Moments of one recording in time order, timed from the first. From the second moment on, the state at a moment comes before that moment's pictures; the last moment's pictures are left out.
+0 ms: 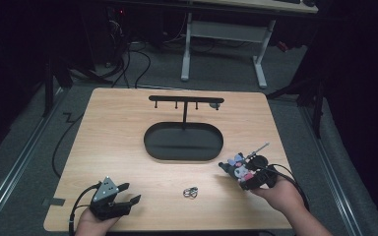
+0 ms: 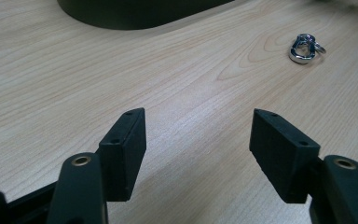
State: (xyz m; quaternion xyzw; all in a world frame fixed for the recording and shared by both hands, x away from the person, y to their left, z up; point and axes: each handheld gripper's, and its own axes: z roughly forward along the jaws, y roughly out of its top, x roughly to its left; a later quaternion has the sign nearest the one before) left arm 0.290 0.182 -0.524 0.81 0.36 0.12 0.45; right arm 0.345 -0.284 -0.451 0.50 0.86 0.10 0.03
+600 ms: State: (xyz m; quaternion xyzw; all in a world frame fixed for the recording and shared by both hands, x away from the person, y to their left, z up) left arm 0.289 0.182 -0.522 0.81 0.35 0.13 0.45; right arm 0.357 -0.276 -0.416 0.49 0.86 0.13 0.02
